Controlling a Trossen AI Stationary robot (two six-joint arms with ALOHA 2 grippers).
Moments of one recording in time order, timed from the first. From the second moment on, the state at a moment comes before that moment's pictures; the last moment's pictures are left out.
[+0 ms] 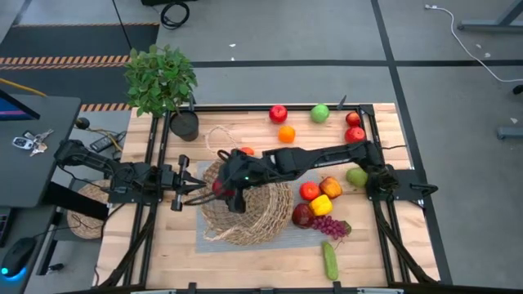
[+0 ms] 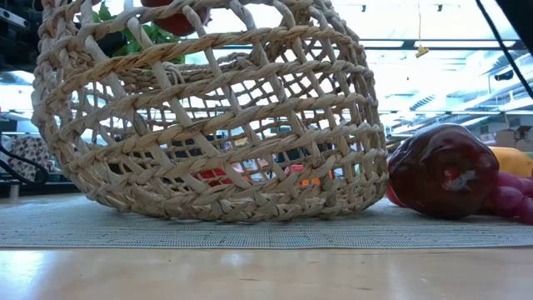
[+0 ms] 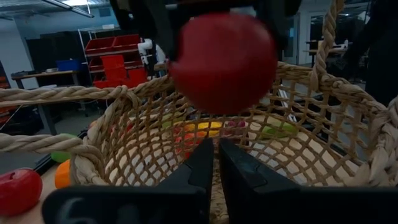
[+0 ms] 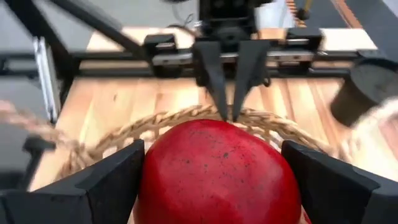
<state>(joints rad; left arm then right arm) -0.33 0.30 0.01 0.39 -0.27 0.12 0.16 2.13 2.19 -0.69 0.13 0.08</state>
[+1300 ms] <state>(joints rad) -0.33 0.30 0.01 0.39 -0.27 0.12 0.18 2.20 1.95 -0.72 0.04 -0.36</state>
